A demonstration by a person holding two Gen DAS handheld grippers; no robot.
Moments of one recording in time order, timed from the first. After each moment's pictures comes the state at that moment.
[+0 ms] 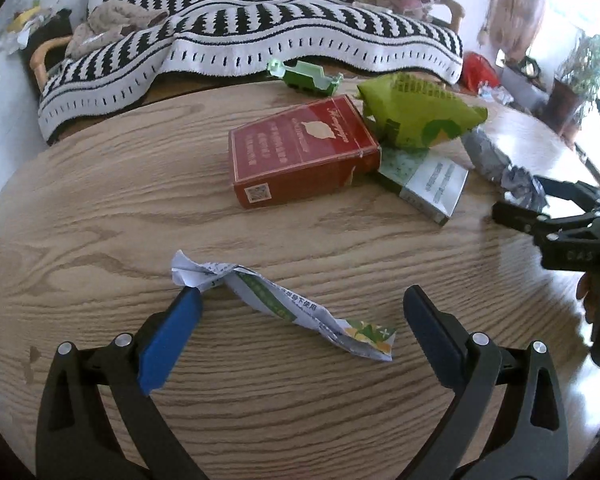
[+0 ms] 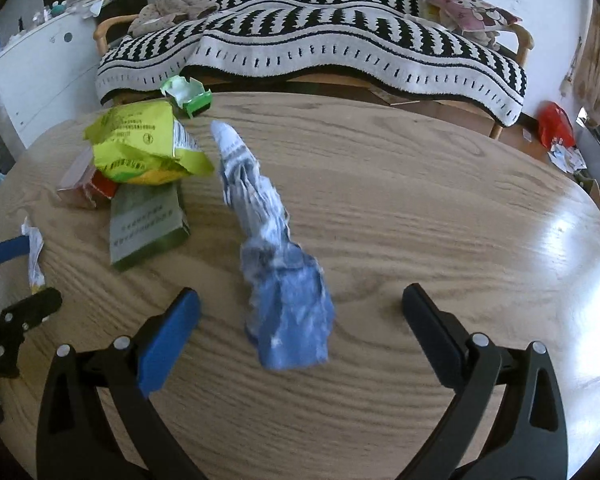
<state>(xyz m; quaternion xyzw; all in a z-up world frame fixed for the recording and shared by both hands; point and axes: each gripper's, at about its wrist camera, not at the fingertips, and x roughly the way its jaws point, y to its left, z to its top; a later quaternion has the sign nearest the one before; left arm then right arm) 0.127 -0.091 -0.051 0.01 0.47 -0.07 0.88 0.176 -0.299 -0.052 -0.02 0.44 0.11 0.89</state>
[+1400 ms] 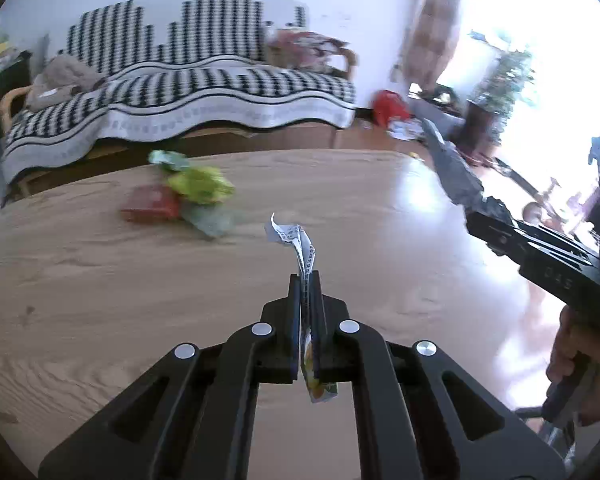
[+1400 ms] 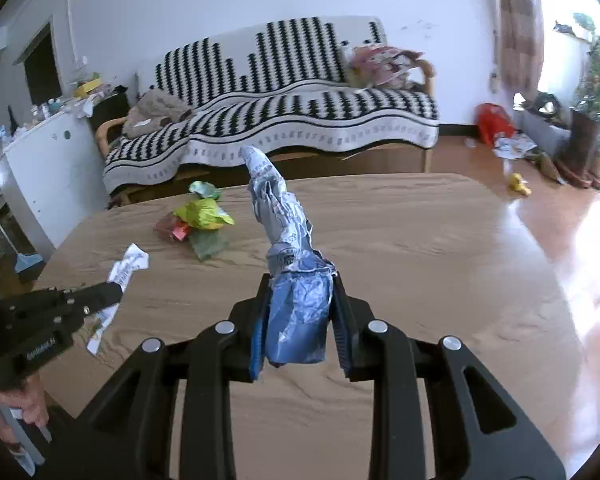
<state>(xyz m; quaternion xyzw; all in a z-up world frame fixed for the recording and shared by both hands) -0.031 -0.203 0.083 -0.01 0.38 -0.21 0.90 -0.085 -0.407 0.093 0.08 0.32 0.03 0.94</state>
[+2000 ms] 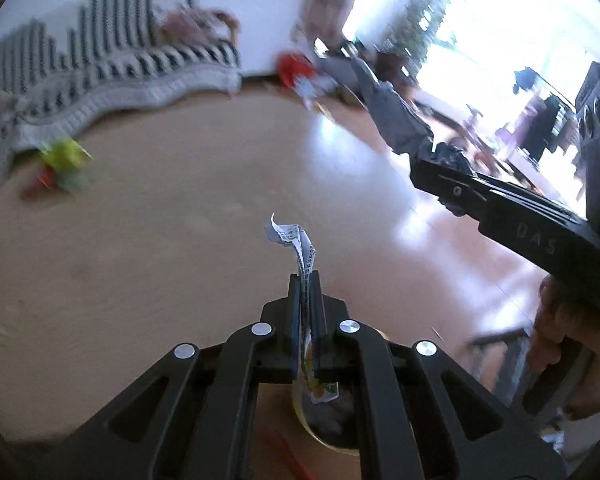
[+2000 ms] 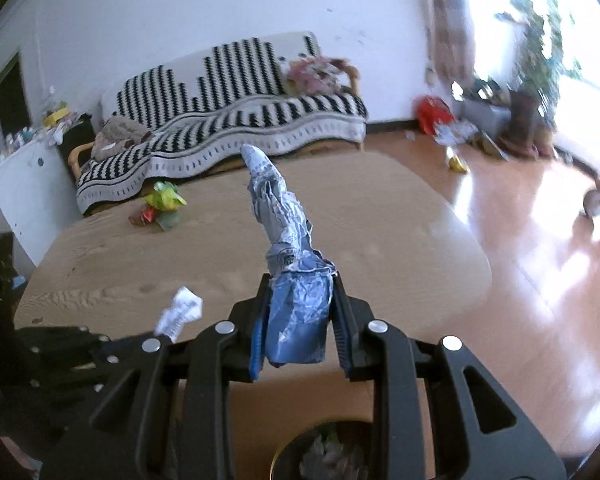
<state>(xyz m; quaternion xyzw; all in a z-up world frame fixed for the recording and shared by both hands) -0.184 -0.330 0.052 0.04 0.43 -0.36 0.83 -0.289 -0.484 0.051 0.15 0.32 -0.05 0.93</state>
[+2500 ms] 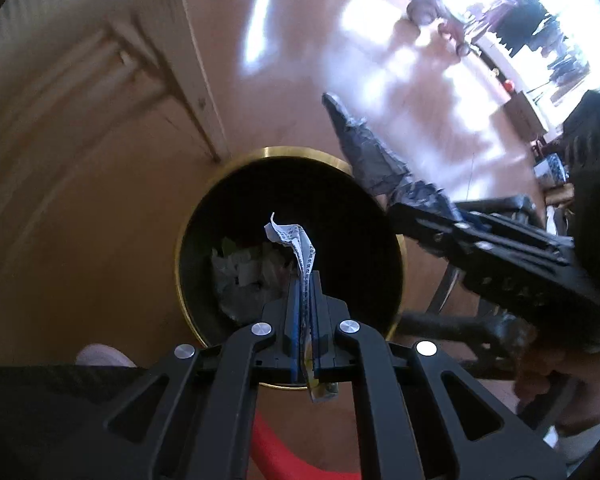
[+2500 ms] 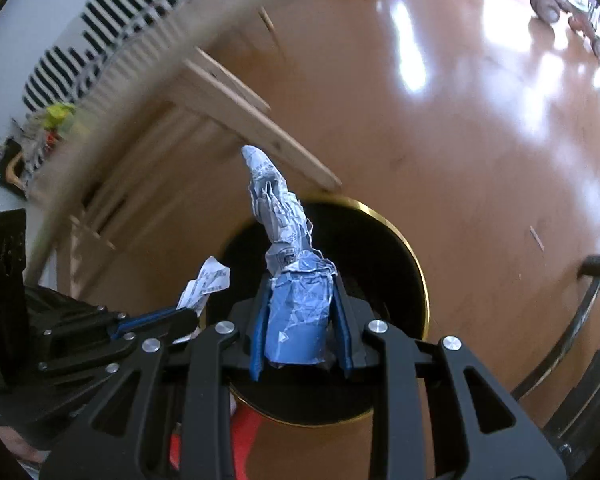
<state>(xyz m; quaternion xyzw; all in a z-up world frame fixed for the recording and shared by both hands) -0.236 -0.416 -0.151 0.12 0.60 -0.41 0.68 -0.386 -0.523 -0.181 0.31 0.50 -0.11 0.80</state>
